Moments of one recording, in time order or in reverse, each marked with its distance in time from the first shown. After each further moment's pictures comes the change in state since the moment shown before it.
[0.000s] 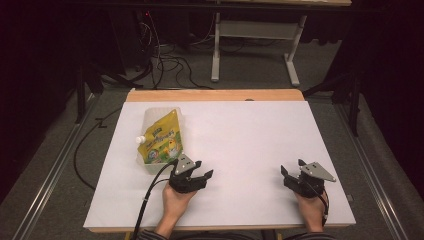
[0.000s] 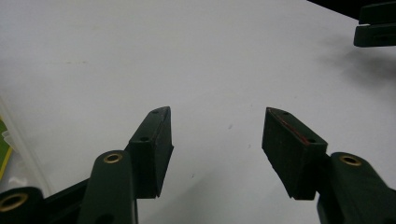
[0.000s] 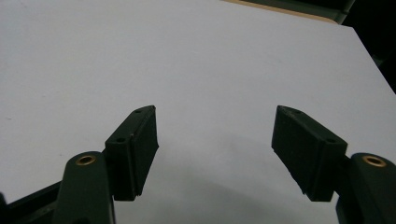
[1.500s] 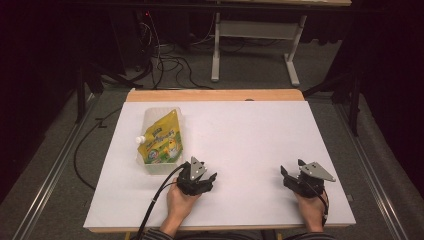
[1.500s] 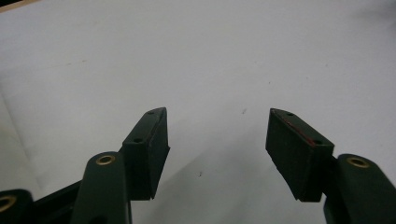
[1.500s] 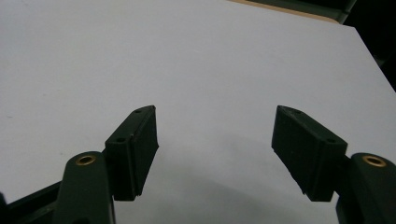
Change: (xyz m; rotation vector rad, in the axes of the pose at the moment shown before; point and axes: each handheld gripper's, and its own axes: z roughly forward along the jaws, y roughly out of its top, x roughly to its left) left arm -0.017 -0.006 0.021 0.074 0.115 0.165; right arm 0.000 0.000 0.000 0.004 0.001 -0.009
